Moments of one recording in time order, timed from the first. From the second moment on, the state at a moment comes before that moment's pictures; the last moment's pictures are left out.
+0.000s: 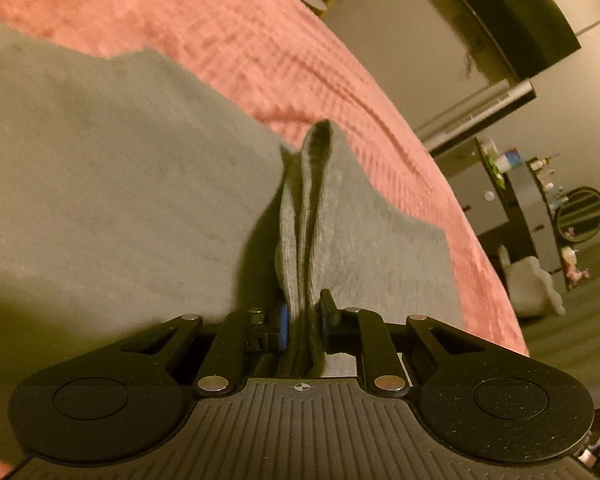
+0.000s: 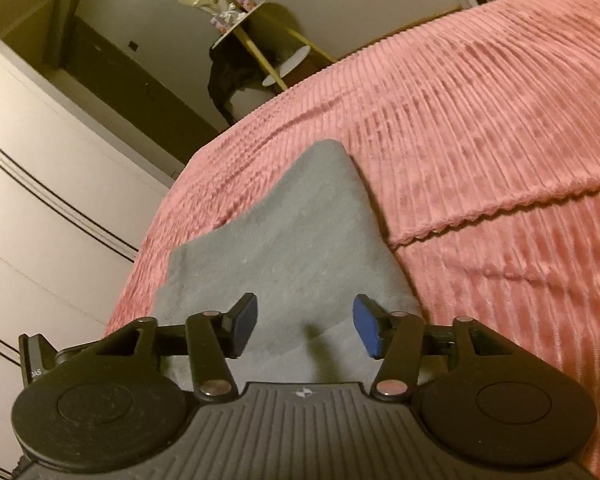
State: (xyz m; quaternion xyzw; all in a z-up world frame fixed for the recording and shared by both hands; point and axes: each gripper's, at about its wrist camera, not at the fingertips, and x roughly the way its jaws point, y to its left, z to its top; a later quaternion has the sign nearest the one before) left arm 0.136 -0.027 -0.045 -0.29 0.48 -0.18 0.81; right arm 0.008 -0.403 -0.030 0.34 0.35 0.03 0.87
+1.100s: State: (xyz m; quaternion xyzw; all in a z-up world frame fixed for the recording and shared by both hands) left arm 0.132 0.012 -0.024 -0.24 0.45 -0.14 0.85; right arm 0.002 -0.386 -0.031 0.38 0.34 0.01 0.86
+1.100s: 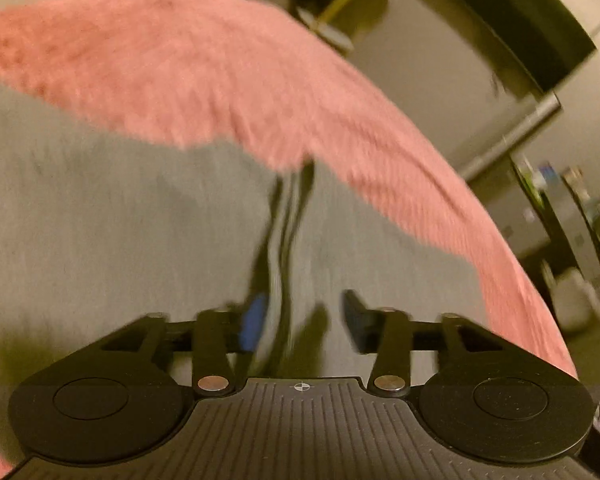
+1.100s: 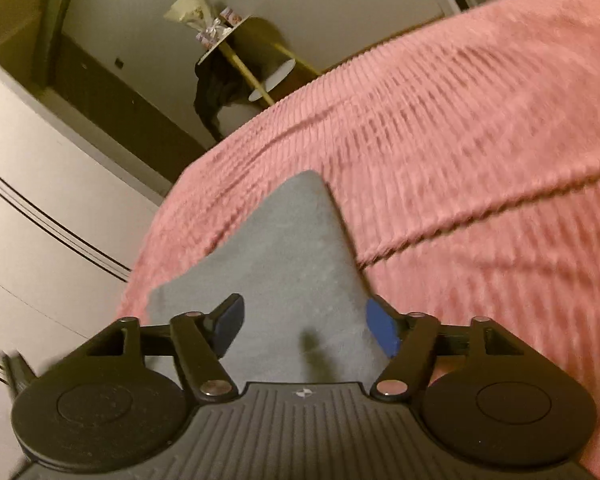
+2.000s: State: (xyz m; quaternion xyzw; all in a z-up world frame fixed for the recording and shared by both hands) left arm 0.102 0.029 -0.045 -0.30 0.47 -0.13 0.82; right arm 0.023 -0.298 -0.026 0.30 0.42 0.06 0.85
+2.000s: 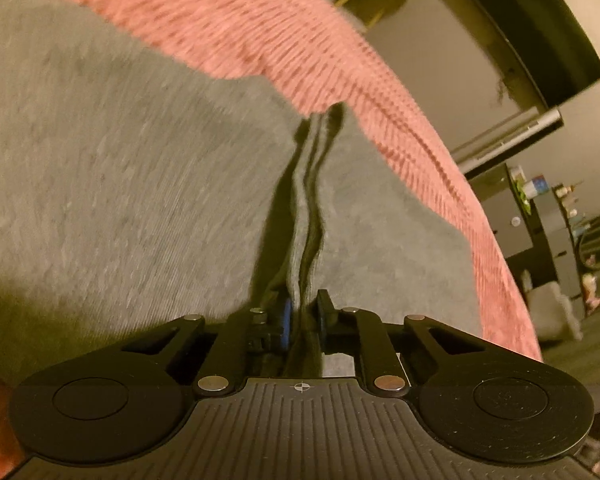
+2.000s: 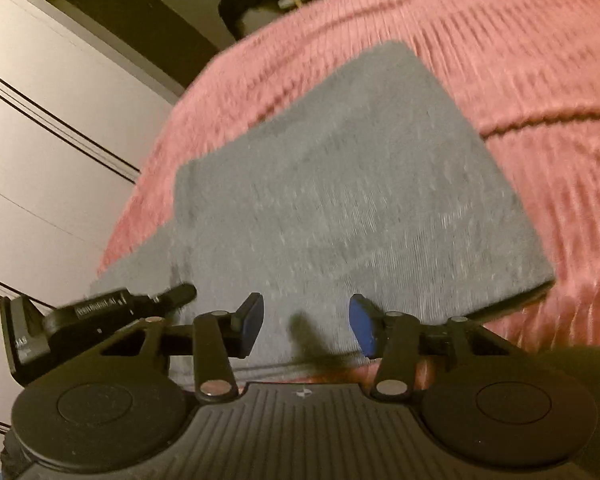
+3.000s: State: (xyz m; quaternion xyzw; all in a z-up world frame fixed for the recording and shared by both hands) left arm 0.159 0.001 -0.053 -0.21 0.42 -0.11 0.87; right arm 0.075 -0.278 -0.044 0.18 0.40 0.02 0.90
